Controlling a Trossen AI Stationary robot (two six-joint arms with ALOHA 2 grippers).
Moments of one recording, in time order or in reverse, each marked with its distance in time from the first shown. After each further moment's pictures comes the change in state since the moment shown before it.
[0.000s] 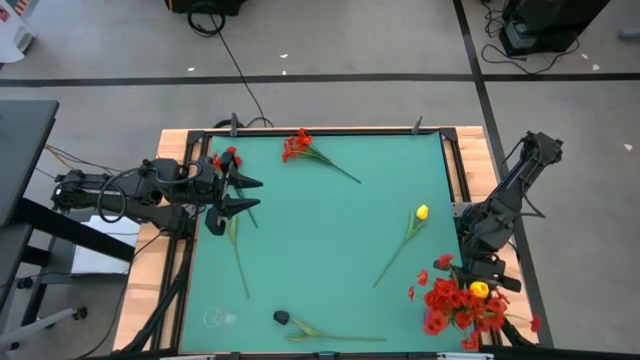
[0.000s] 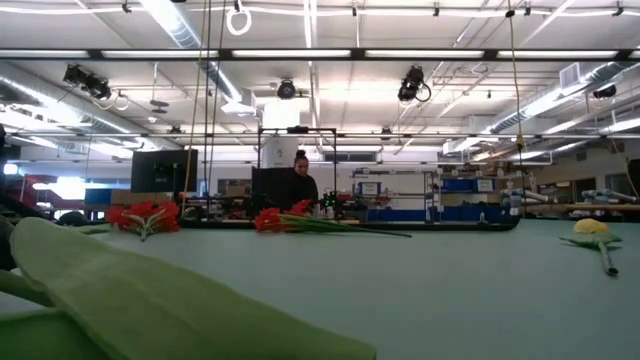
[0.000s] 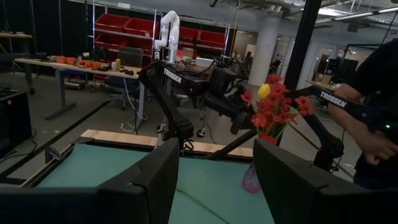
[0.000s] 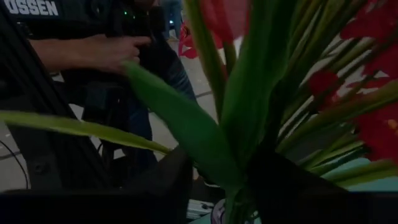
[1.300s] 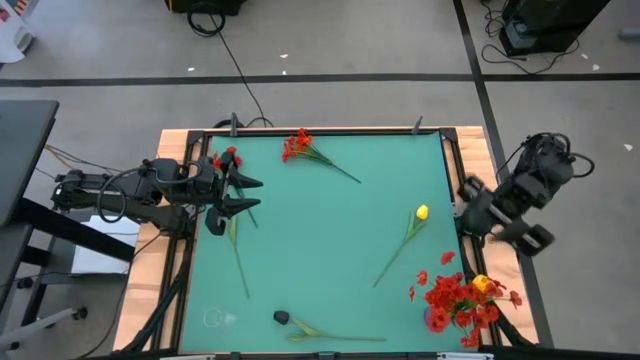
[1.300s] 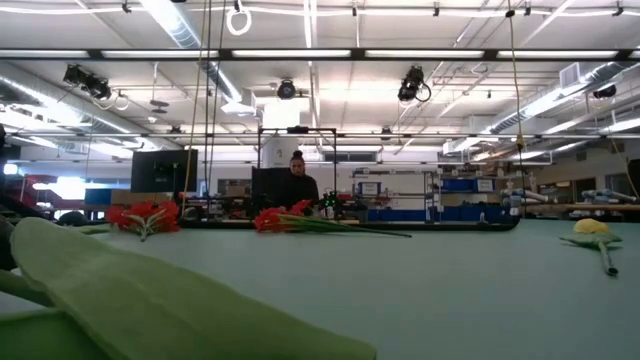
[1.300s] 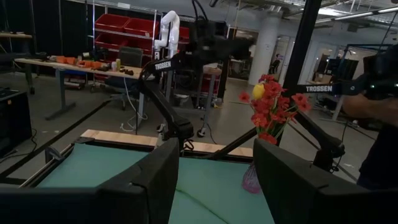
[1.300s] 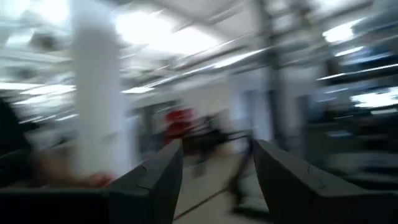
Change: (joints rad) left arm 0.000 0.000 0.000 0.000 0.000 0.000; right arm -0.067 -0.176 0.323 0.115 0.610 0.002
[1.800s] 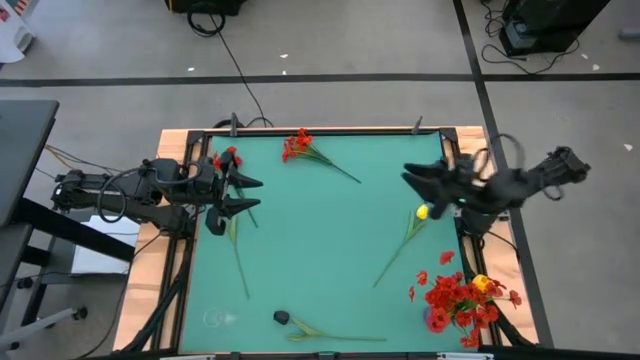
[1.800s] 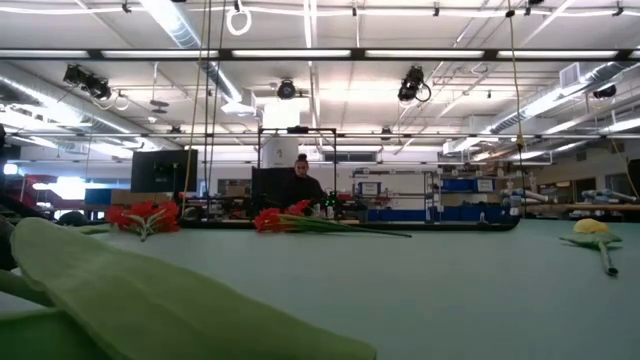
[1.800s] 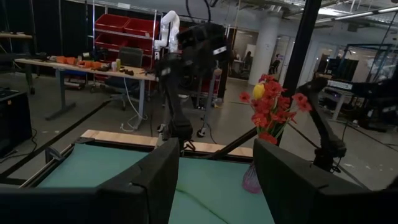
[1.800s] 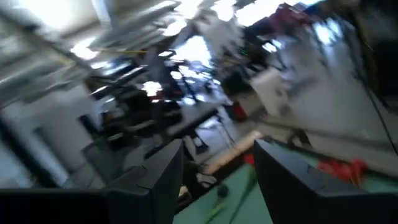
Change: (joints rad) left arm 0.000 0.000 0.000 0.000 0.000 0.008; right arm -0.361 0.271 0.026 -0.040 0.661 0.403
